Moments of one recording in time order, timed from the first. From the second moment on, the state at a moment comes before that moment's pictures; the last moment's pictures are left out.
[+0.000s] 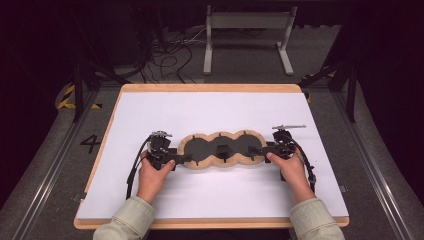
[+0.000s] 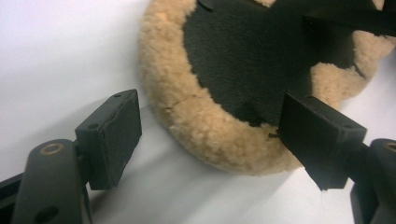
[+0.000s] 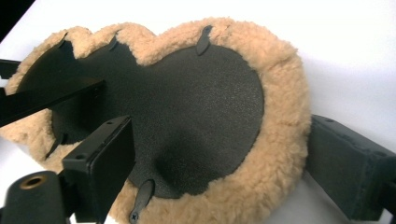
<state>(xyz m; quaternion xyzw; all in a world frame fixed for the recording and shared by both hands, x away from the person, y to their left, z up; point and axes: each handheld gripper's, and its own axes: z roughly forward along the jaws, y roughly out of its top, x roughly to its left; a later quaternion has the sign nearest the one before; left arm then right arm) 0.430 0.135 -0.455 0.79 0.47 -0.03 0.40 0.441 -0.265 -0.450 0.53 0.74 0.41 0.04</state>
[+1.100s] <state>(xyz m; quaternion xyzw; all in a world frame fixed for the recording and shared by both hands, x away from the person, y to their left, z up) 0.404 0.136 -0.436 0.78 0.48 0.04 0.39 0.412 -0.276 -0.428 0.50 0.76 0.40 0.10</state>
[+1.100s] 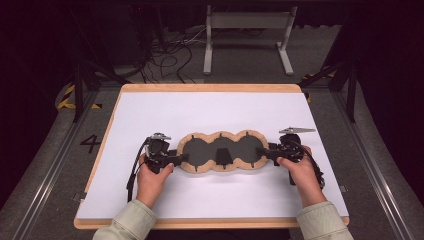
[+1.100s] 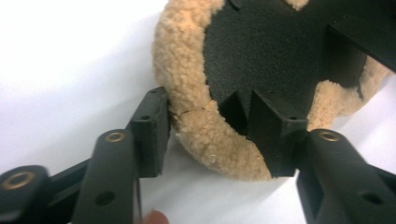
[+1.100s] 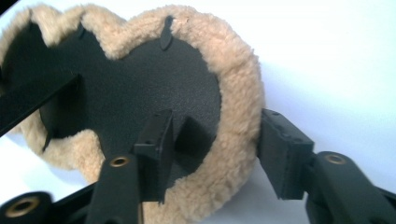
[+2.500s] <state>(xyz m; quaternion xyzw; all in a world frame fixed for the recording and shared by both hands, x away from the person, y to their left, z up) 0.345 0.156 -0.428 0.84 0.36 0.02 0.40 0.320 -0.291 -0.386 0.38 0.85 0.35 0.08</state>
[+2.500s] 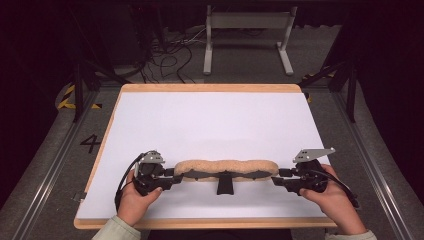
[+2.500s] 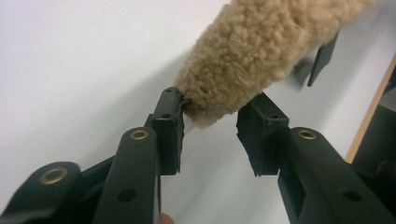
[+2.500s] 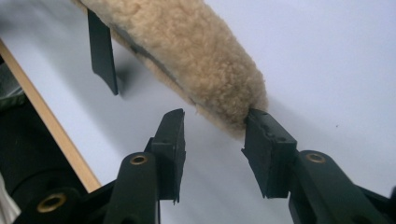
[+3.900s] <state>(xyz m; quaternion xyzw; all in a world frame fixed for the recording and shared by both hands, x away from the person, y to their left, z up) 0.306 0.152 -0.406 0.91 0.20 0.06 0.36 0.317 -0.305 -0.378 0.34 0.89 0.27 0.16</state>
